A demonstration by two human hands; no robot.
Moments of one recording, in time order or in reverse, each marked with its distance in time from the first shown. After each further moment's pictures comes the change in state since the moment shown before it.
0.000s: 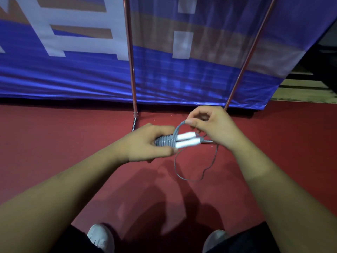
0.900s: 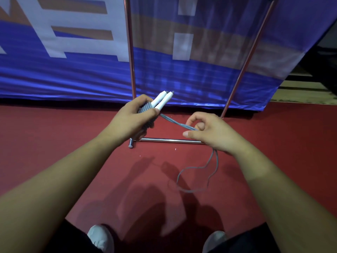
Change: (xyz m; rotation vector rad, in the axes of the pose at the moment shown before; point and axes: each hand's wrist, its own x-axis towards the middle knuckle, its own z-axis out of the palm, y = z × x) left_hand 0.012 -0.005 -0.028 -0.378 0.503 -0.234; right_hand -0.012 -0.006 0.000 -0.124 -0.150 0.075
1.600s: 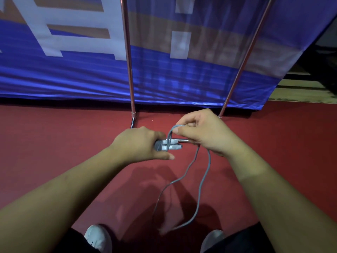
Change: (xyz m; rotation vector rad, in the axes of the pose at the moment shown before) left_hand -0.013 -0.028 0.026 1.221 -0.286 0.145; right_hand -0.008 -0.027 0.010 0.216 -0.024 -0.015
